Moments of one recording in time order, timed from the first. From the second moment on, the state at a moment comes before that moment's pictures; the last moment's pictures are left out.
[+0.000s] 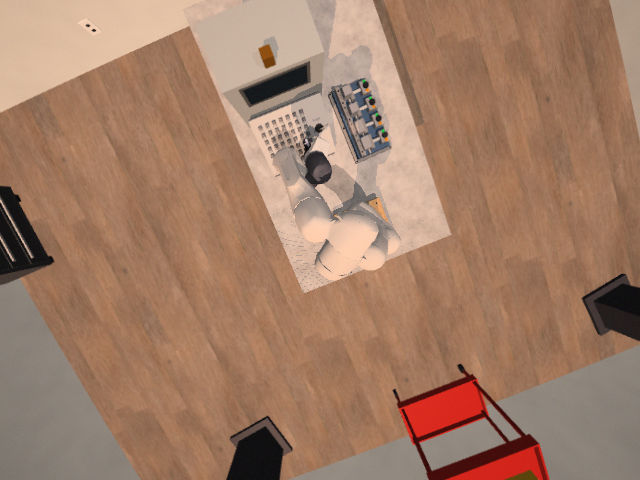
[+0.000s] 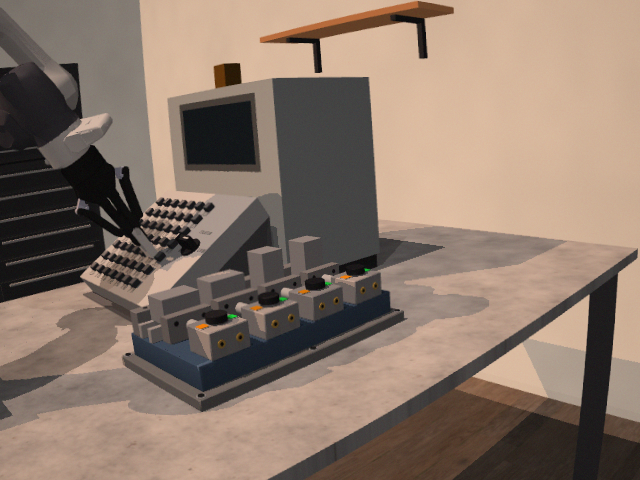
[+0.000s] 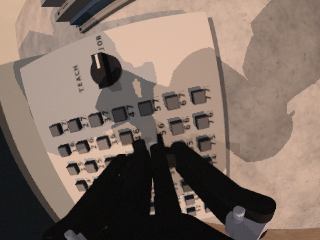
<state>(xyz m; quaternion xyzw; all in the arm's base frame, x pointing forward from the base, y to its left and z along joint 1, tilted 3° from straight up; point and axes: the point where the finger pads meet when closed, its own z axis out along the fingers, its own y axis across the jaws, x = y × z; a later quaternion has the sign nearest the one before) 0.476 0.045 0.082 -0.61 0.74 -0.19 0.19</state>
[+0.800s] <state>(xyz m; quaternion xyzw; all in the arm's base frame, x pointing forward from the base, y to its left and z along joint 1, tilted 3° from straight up) 0.474 0.051 0.088 -0.60 0.75 -0.19 0.20</state>
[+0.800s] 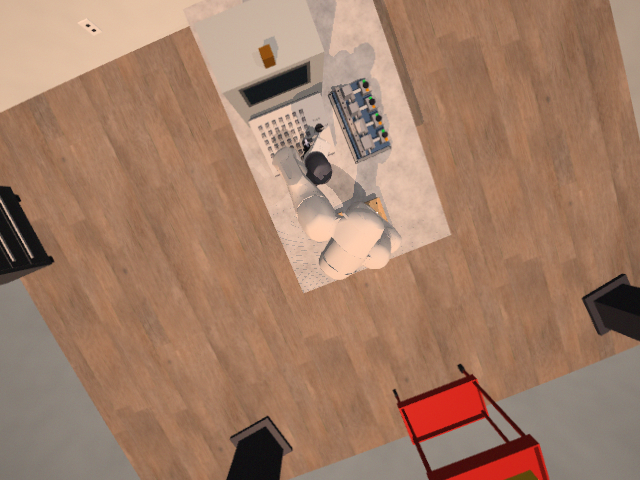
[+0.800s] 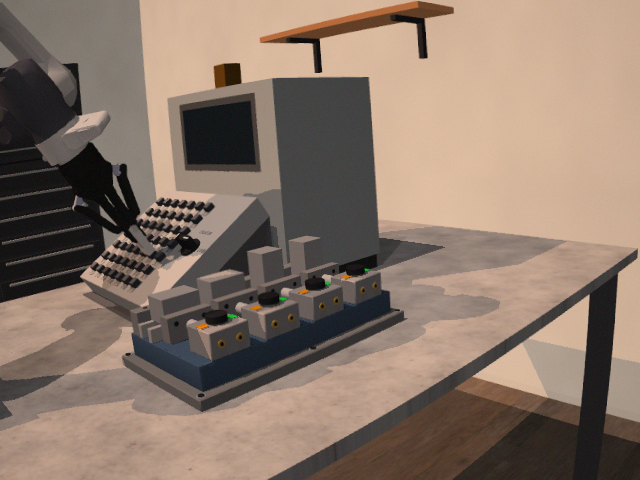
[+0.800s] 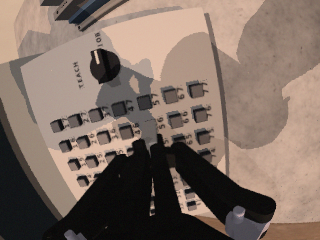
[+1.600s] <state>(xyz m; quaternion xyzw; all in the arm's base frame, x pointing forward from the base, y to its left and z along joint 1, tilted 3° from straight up) 0.461 0.053 0.112 -0.60 0.75 -0.19 0.20</state>
